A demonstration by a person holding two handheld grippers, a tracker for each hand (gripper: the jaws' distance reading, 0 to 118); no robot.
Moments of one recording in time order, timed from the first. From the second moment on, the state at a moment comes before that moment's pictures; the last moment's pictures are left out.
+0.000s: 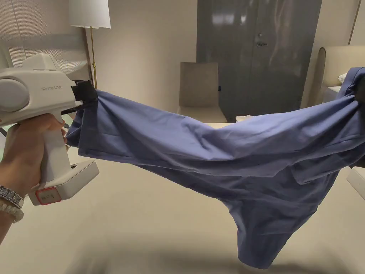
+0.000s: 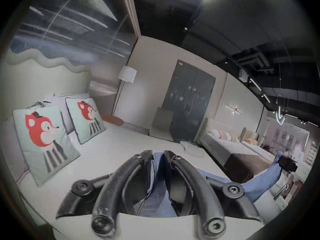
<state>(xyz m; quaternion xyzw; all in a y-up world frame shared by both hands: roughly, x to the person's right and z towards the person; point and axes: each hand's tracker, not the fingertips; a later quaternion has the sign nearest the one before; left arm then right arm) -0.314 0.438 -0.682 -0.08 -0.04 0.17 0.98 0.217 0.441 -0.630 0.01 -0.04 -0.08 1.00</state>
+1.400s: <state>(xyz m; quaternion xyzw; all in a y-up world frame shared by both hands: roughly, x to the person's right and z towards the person) -0.307 0.136 -0.517 -0.38 0.01 0.22 0.90 0.236 0.163 -0.475 -0.29 -0.10 -0.07 0.95</state>
